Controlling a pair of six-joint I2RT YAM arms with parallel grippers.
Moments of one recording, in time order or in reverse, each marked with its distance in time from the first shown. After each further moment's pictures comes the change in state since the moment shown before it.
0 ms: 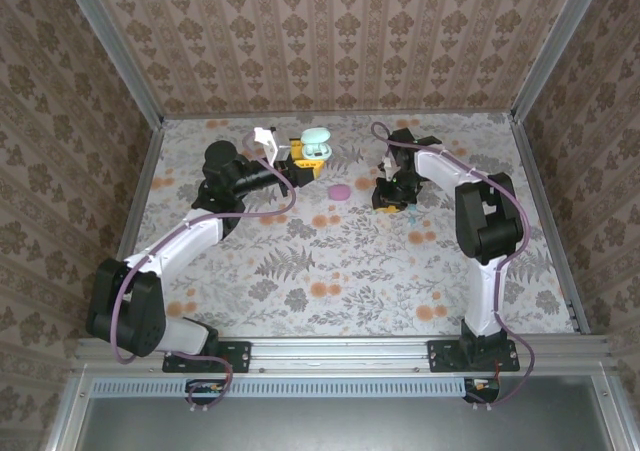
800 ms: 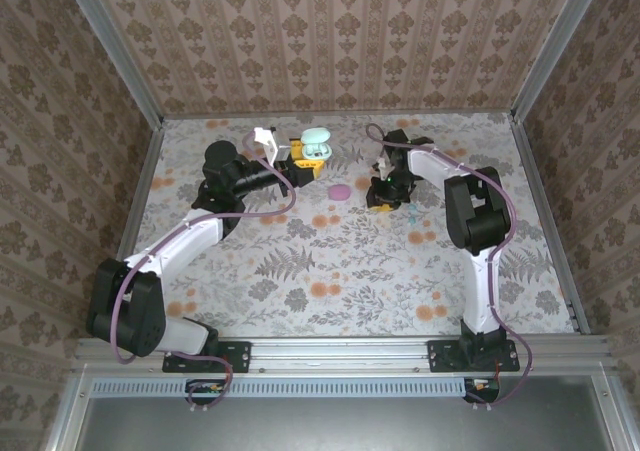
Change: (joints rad) left arm 0.000 0.000 0.000 -0.001 0.000 0.000; right arm 0.000 0.116 0.084 0.033 -0.039 -0.006
